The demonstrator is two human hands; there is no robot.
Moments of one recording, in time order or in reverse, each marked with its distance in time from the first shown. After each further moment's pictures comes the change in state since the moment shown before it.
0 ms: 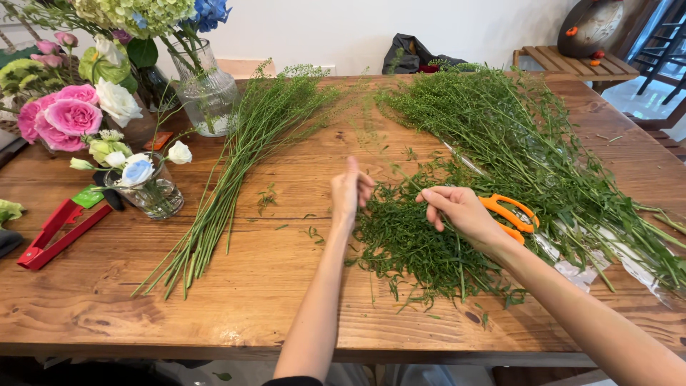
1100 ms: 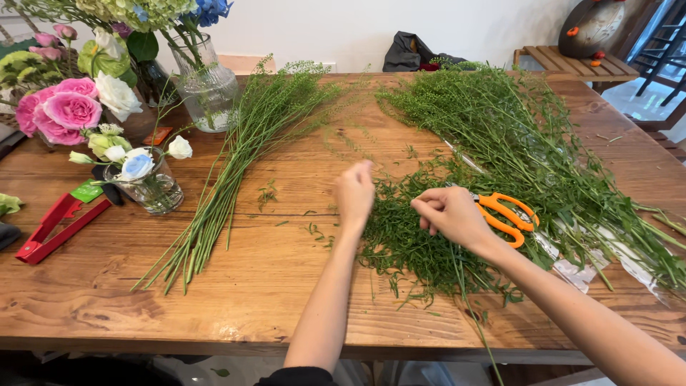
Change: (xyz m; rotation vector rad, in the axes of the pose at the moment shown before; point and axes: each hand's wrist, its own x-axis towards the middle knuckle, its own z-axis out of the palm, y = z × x) left_hand -0.005 -0.010 0.013 0.640 0.149 0.139; right_hand -0.020 -0.037 0.028 -0.550 0.037 -0.102
